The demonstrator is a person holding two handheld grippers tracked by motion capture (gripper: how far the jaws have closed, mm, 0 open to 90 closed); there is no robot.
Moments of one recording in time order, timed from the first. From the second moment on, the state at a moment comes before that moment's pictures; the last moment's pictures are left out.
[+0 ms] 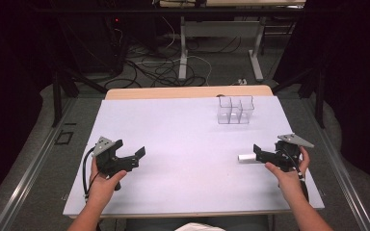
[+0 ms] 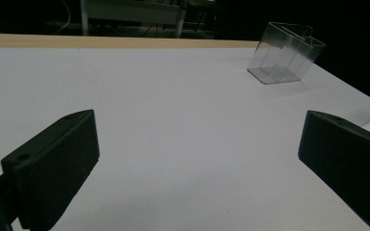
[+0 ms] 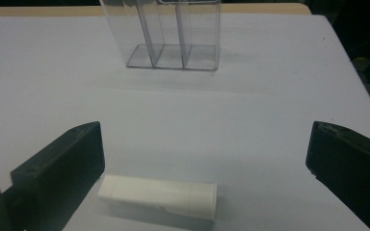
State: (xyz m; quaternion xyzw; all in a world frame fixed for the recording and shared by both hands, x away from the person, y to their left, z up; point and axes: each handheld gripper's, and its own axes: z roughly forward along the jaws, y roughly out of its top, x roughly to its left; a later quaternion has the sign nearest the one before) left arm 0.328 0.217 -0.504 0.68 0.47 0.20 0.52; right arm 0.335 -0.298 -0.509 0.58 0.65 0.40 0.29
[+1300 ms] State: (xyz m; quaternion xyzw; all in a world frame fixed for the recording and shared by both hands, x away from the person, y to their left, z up) left arm 0.326 0.217 -0.508 0.68 0.49 0.19 0.51; right arm 0.437 -0.257 -0.405 0.52 0.69 0.41 0.29
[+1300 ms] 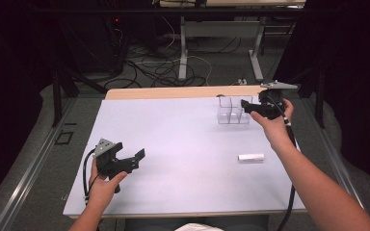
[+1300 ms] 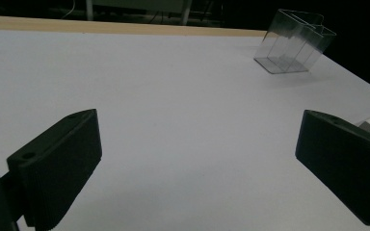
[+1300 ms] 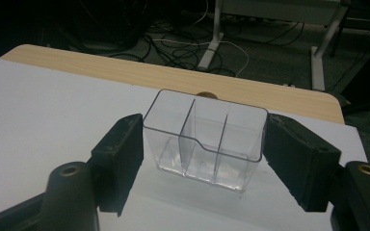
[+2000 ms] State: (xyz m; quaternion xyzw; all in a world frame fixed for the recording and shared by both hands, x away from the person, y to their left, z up) left arm 0.328 0.217 -0.510 0.69 0.49 0.18 0.50; right arm 0.503 -0.276 -0.431 0.58 0.69 0.34 0.28
